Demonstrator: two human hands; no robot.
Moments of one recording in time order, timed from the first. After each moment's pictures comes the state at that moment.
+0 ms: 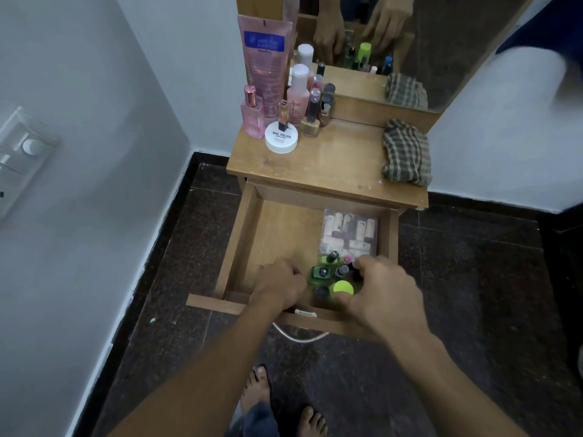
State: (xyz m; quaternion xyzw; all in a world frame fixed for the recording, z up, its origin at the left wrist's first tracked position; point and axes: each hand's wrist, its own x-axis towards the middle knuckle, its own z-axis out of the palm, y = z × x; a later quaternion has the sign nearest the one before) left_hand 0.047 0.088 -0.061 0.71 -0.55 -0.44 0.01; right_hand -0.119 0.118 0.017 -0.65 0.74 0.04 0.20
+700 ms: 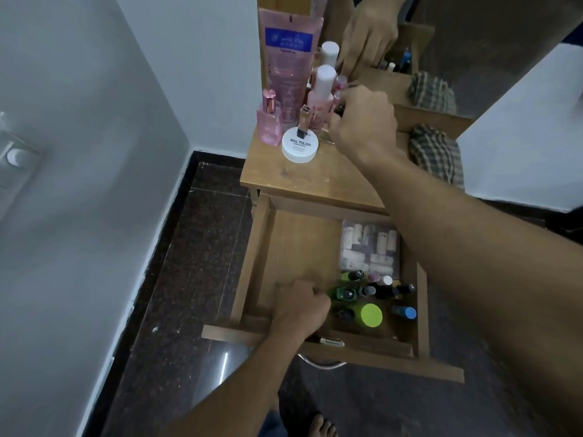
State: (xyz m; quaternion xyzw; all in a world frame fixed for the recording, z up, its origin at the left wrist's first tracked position) left_hand 0.051 0.085 -0.067 0.68 -0.50 -0.53 0.05; right_hand -0.035 -0.125 0.055 -0.66 0.72 -0.18 0.08
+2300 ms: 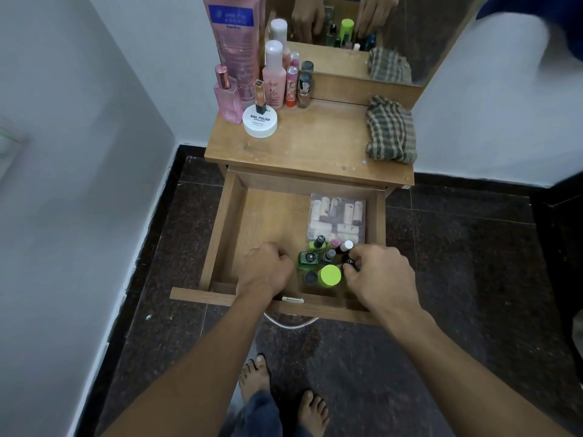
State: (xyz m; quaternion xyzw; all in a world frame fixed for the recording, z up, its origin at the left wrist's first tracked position) left_hand 0.040 0.091 -0.067 0.74 -0.55 -0.37 0.03; right_hand -0.145 0.116 -0.014 -0.63 0.76 0.01 0.18
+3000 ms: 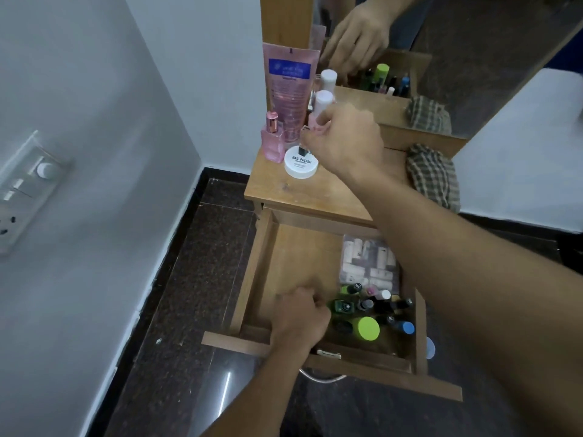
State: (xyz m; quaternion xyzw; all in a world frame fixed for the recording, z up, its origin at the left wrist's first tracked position) left_hand 0.045 0.088 -0.060 0.72 -0.55 -0.43 0.05; right_hand -0.019 -0.108 0.077 -0.68 0.69 -0.22 0.14
